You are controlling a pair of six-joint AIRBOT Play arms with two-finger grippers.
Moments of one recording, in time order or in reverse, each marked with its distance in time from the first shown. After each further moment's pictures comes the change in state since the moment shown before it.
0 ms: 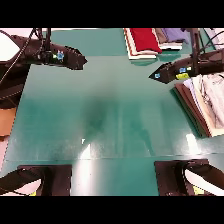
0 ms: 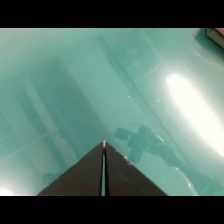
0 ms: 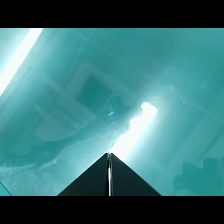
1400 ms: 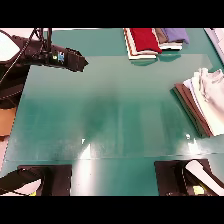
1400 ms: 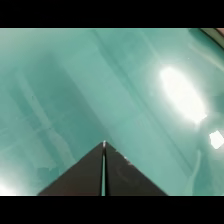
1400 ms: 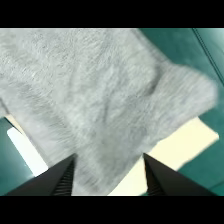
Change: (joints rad) left arm -0.002 0.000 0.000 -0.020 -0.028 0.000; right arm -1.112 0.100 -0.176 -0.419 0.074 0.002
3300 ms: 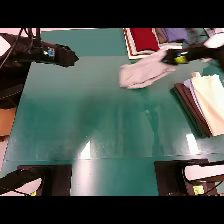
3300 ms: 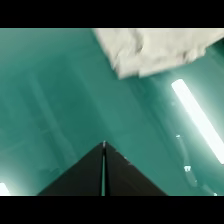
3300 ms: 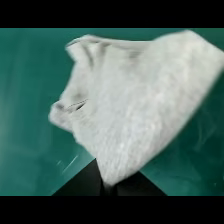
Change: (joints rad) left arm 0.066 0.000 0.000 0.003 0.013 -0.001; right arm 0.772 -0.528 0.447 0.354 -0.246 0.078
